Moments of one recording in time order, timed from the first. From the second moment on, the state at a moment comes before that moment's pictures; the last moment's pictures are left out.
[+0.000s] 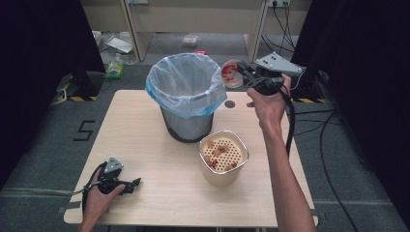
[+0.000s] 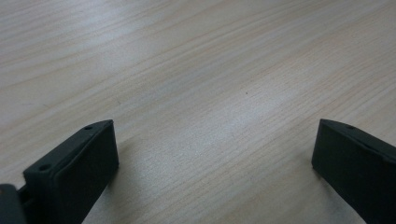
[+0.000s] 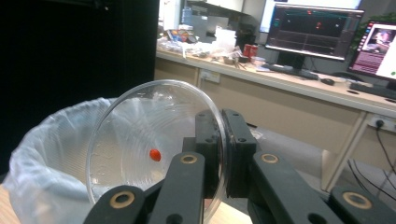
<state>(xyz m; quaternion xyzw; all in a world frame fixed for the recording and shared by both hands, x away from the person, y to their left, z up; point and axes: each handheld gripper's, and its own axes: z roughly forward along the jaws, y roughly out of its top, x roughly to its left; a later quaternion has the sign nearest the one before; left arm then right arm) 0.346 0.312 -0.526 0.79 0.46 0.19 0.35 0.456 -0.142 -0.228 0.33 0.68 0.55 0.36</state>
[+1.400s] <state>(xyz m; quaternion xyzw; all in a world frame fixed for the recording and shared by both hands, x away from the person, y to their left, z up) 0.345 0.311 -0.526 0.79 0.46 0.19 0.35 0.490 -0.134 -0.244 0.37 0.71 0.50 0.32</state>
